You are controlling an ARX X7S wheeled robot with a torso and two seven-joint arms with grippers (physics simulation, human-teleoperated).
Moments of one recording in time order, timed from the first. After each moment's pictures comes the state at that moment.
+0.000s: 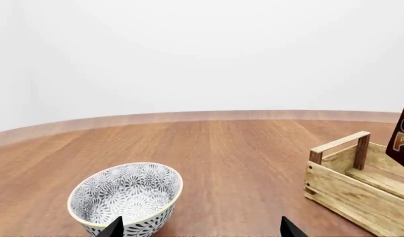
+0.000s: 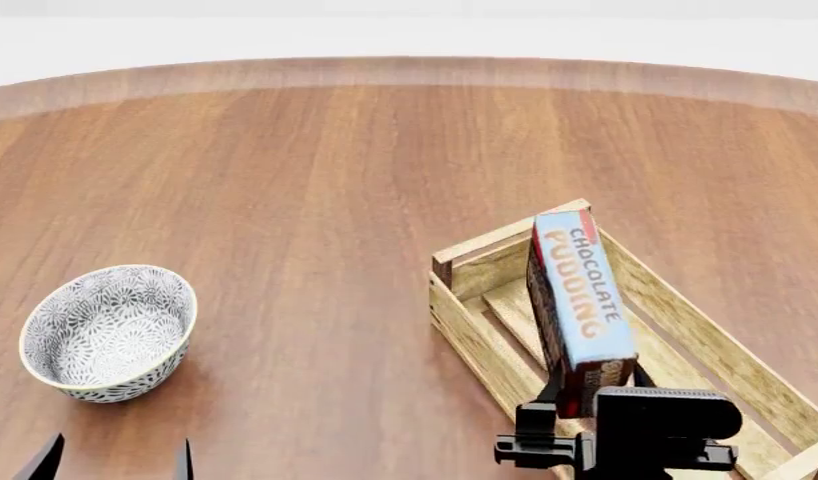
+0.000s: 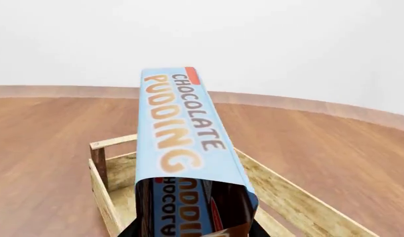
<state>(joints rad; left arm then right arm) -0.01 -0.24 0.29 0.08 -0.20 0.05 -0.31 0.53 0.19 -0.20 0.76 0.22 -0.23 0.09</state>
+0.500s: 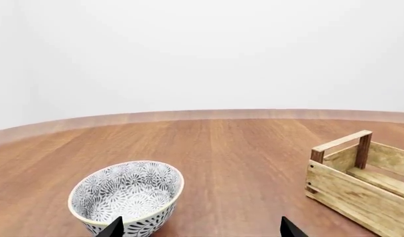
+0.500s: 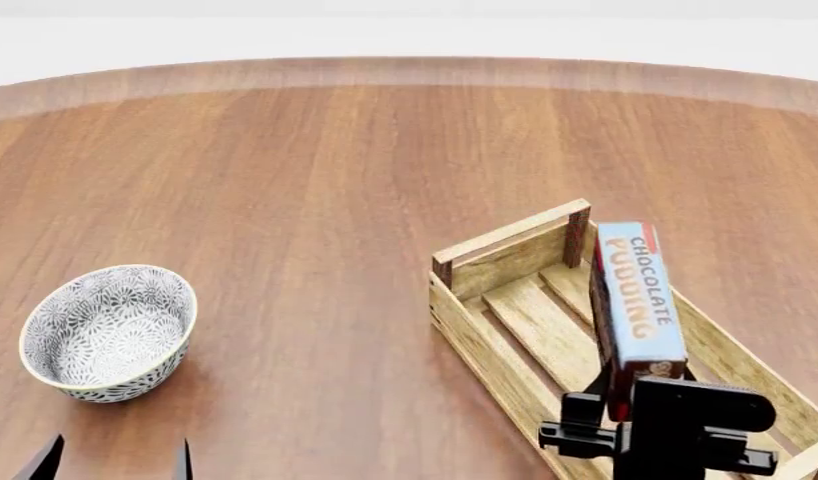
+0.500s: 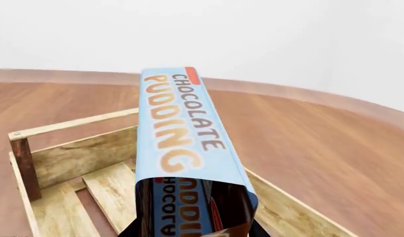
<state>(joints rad) -0.02 -0.25 0.30 0.06 -0.21 0.06 -0.31 0.72 0.18 -0.17 1.22 0.19 -0.43 0.12</state>
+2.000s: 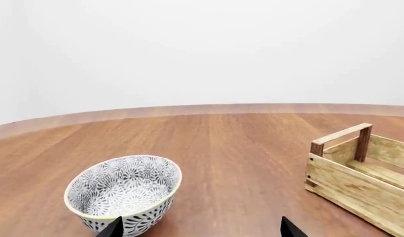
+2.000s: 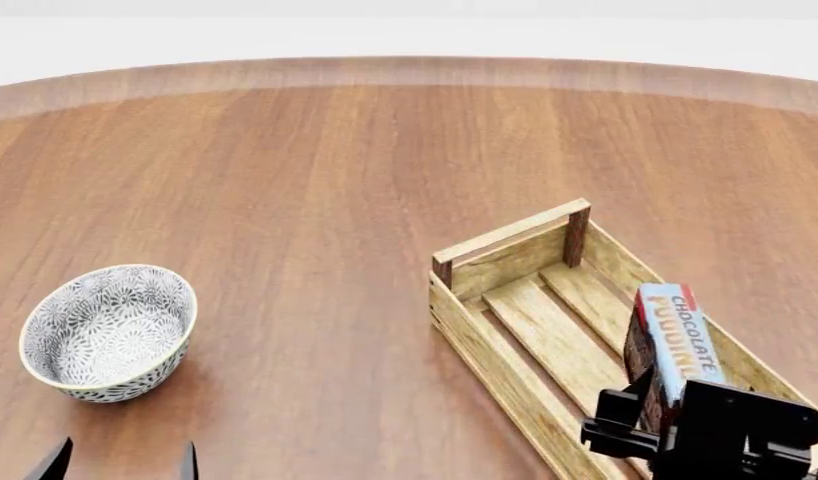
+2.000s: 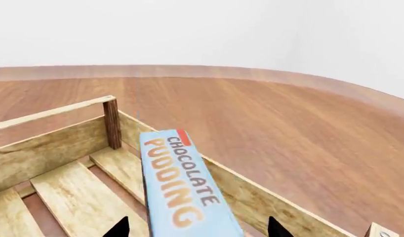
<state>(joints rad) -0.04 -0.26 0.33 0.02 -0.22 0.07 -0.33 0.76 0.19 0.09 1.31 0.04 -0.41 0.11</state>
